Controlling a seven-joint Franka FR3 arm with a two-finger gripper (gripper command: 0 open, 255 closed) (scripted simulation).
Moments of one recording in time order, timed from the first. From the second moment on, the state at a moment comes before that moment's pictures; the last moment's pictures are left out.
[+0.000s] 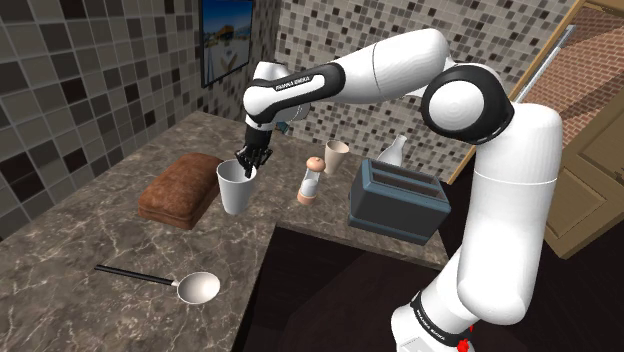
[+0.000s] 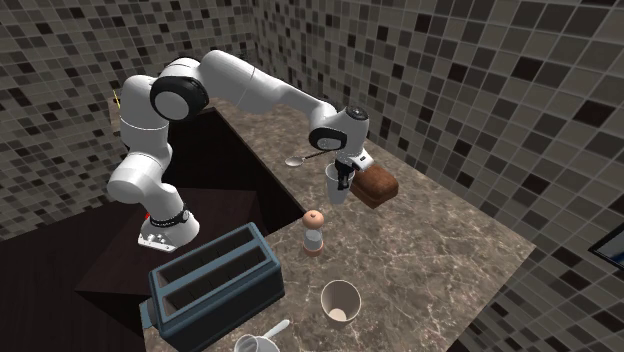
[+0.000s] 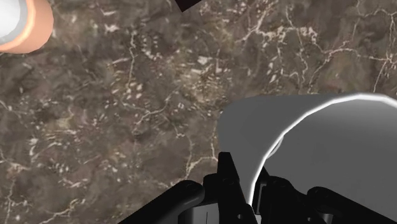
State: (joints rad) arm 0.11 0.44 0.07 -1.75 0.15 2.15 0.02
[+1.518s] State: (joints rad) arm 0.11 0.34 0.06 -1.61 0.14 1.91 0.06
